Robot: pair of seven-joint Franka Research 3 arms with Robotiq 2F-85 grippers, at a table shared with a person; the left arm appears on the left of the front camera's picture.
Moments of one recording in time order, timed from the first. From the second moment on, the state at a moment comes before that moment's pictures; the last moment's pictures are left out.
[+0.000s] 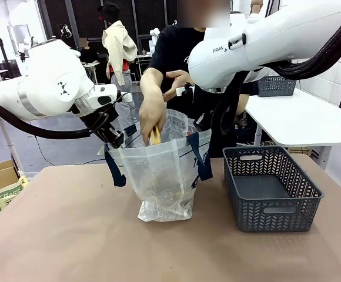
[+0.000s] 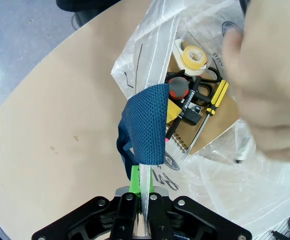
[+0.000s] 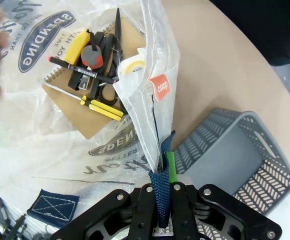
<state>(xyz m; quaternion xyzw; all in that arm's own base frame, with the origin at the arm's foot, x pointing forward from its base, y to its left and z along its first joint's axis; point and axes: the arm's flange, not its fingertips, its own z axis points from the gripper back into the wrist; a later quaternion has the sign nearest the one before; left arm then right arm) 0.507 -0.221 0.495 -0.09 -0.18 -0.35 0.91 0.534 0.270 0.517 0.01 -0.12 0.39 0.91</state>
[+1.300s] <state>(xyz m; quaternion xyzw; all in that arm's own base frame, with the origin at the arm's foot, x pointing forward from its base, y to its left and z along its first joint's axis) 0.507 -0.221 0.495 -0.09 -0.18 -0.35 0.91 0.534 0.270 0.517 0.01 -0.12 0.39 0.91</state>
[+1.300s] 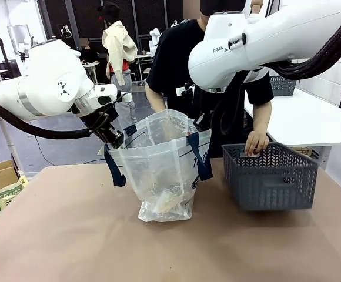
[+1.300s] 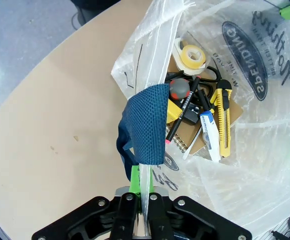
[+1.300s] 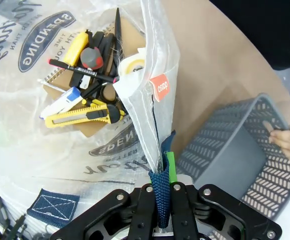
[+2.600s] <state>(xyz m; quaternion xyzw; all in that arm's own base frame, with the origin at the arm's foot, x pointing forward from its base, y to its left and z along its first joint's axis) 0.507 -0.221 0.495 -0.09 -0.18 -0.35 0.91 0.534 0.270 0.517 0.01 -0.12 0.39 0.91</state>
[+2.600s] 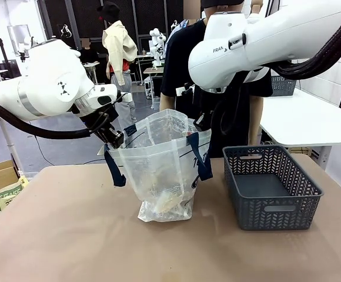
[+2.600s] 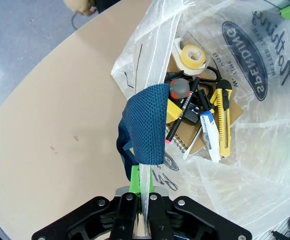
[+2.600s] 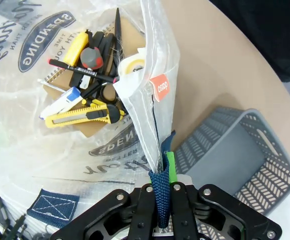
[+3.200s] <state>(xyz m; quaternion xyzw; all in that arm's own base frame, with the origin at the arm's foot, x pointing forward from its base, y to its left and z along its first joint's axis) 0.507 -0.221 0.495 -0.09 -0.18 -0.35 0.91 0.534 0.270 0.517 0.01 -0.12 0.39 0.91</state>
